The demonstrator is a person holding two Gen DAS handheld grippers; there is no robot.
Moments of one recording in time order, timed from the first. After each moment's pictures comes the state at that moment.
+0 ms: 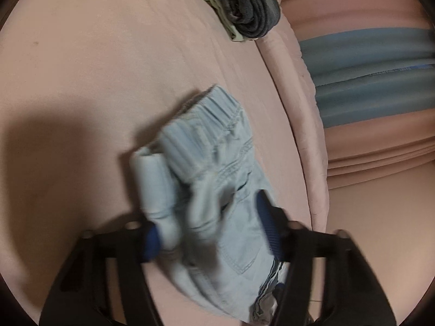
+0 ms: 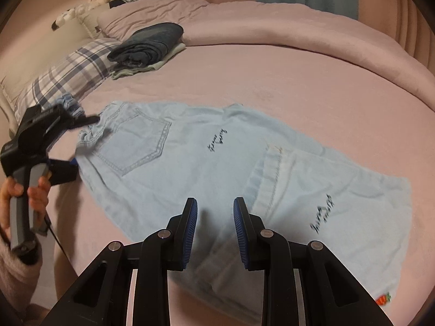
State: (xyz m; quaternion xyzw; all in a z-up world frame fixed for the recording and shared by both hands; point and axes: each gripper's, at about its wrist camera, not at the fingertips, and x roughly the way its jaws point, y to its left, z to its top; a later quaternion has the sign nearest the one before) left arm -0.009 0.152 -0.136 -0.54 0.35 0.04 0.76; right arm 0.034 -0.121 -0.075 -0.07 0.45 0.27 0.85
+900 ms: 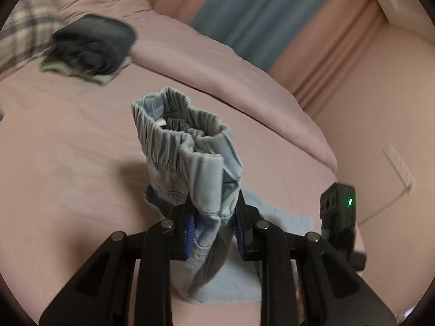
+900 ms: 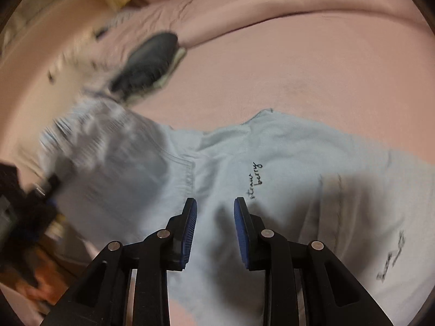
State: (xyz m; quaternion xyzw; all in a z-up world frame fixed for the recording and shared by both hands) left arm 0.003 0.041 -0.037 -0.24 0.33 -0.10 0.91; right arm 0.084 -0.118 -0.092 0.13 0.50 0.33 0.79
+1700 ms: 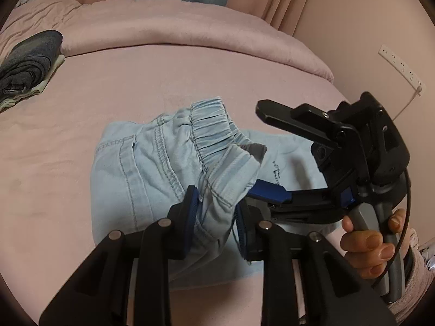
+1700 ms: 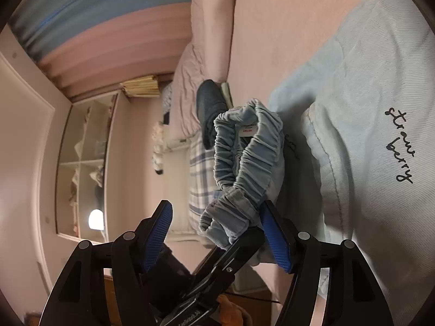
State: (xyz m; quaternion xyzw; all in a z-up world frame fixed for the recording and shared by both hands) left arm 0.041 -0.069 -0.084 -0.06 0.44 -0.16 0.88; right arm 0.074 -0.213 -0.133 0.54 0.48 0.42 0.56
